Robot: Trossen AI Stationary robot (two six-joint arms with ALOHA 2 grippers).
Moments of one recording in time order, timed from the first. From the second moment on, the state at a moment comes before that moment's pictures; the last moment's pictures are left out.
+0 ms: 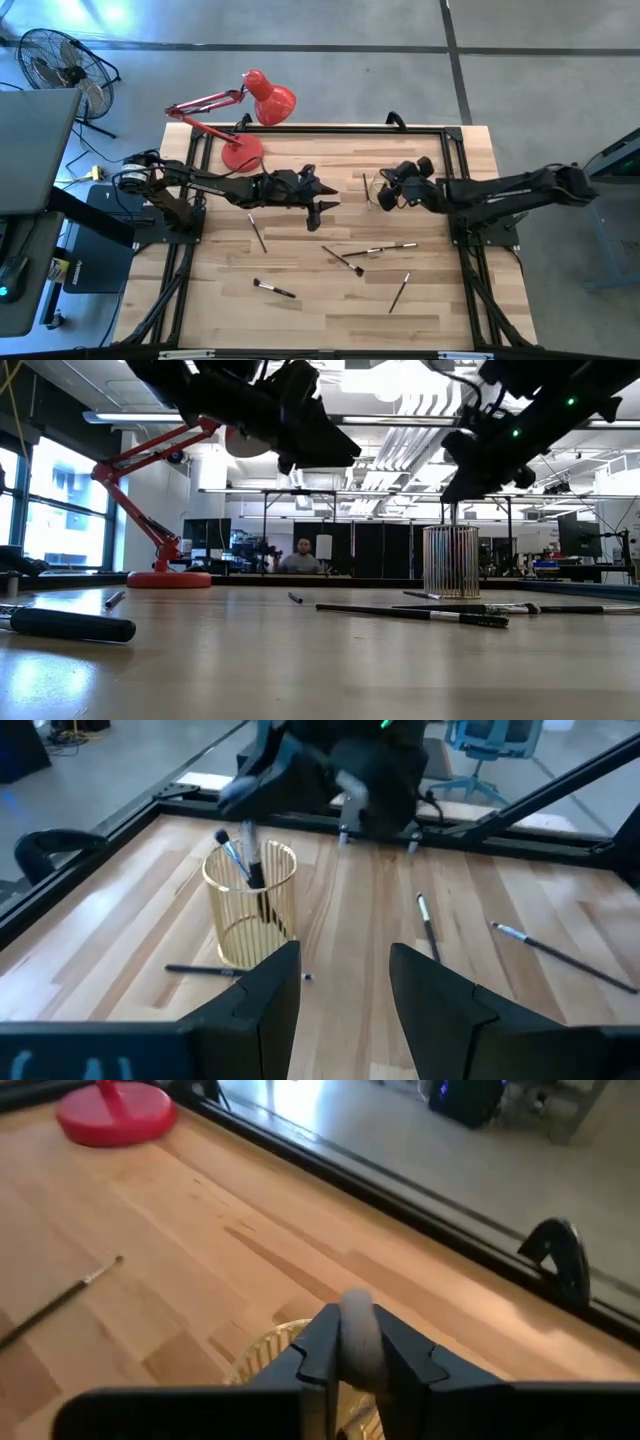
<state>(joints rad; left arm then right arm) 0.04 1.58 0.90 0.40 -0.08 -0.09 -0.06 1.06 0.50 -0.11 0.73 0.47</state>
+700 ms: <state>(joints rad) 0.04 1.58 0.90 0.34 -0.11 -0.15 -0.08 0.88 0.50 -0.10 0.56 0.47</state>
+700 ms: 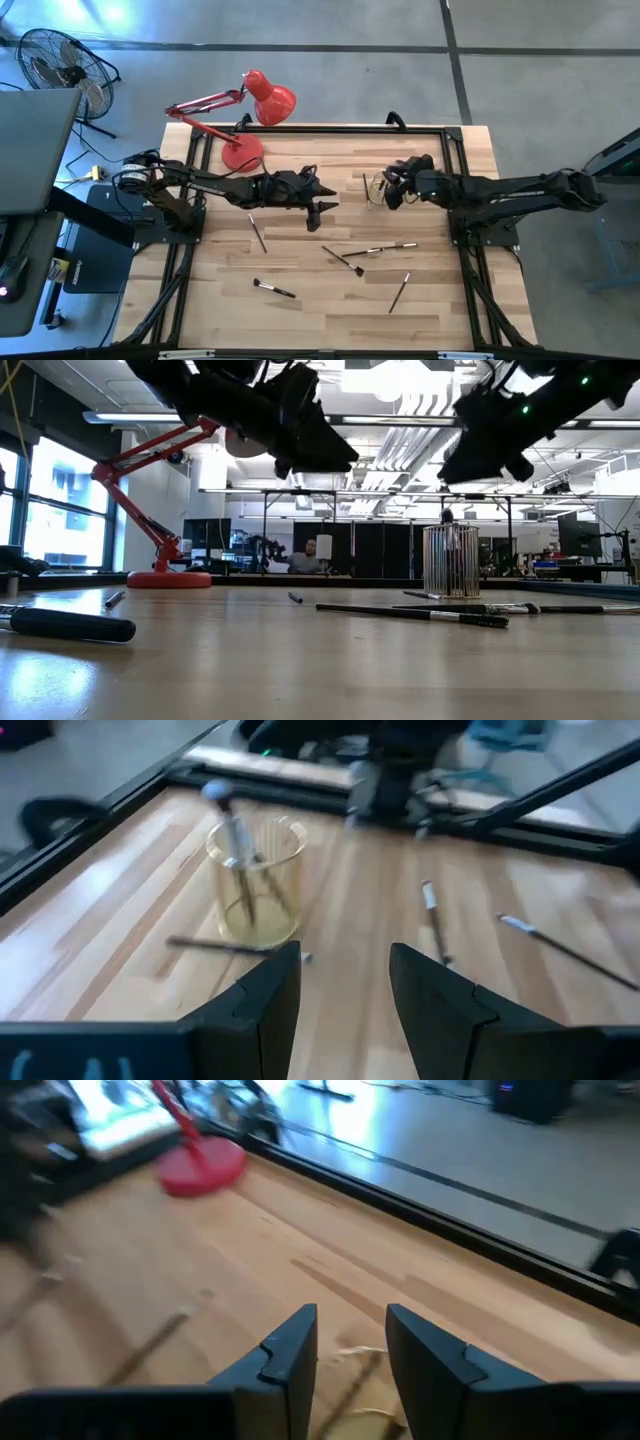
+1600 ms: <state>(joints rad) 0.07 1.58 0.90 0.16 -0.33 -0.50 0.30 1.12 0.44 -0.27 0.41 0.68</state>
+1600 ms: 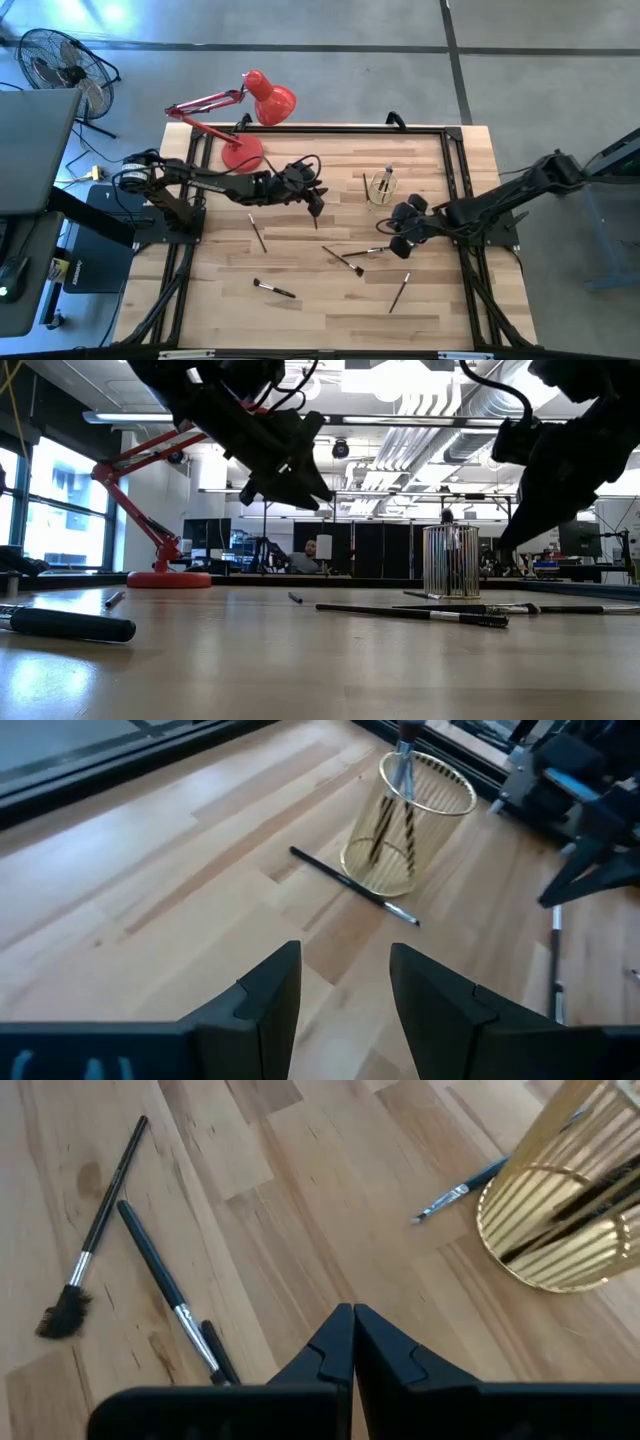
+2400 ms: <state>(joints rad) 0.15 1.77 1.19 -0.34 -0.26 -0.87 0.29 1.13 0.44 -0.25 0.50 0.47</state>
